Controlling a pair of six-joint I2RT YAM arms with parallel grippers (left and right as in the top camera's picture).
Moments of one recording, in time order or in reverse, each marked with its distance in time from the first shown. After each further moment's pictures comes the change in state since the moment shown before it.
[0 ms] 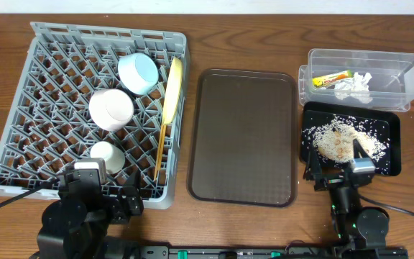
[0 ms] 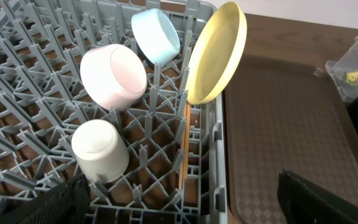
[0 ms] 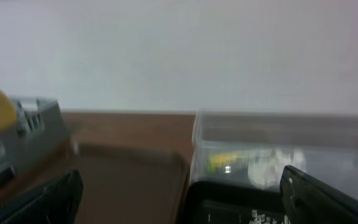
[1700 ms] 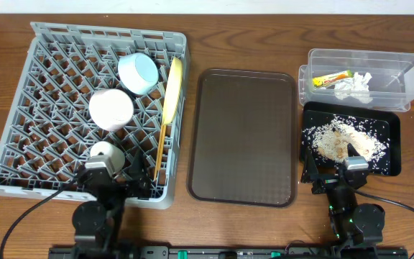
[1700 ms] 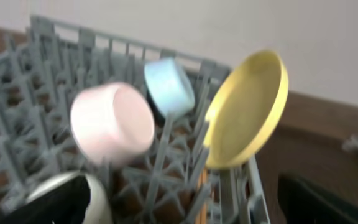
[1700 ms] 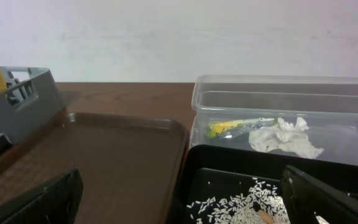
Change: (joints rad) left arm 0.158 -0.338 -0.674 0.698 0.052 -0.013; right arm 0.000 0.002 -0.005 -0.105 0.000 0.000
